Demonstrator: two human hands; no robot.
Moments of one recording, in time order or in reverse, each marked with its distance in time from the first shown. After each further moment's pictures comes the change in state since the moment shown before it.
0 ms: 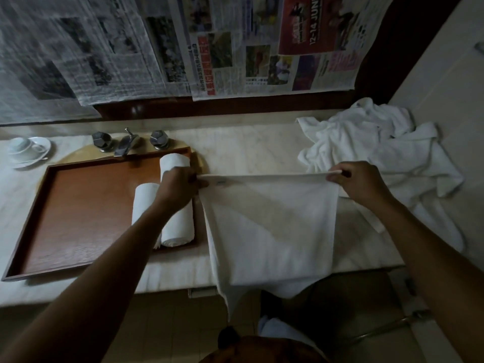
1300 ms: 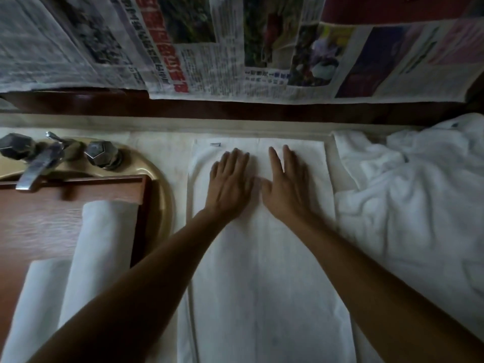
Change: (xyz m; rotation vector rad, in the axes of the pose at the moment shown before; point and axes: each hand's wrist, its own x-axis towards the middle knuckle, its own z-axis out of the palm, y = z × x) left_hand 0.258 0.009 0.212 0.250 -0.011 -0.044; right_hand 0.264 0.008 0.240 -0.266 -0.044 -0.200
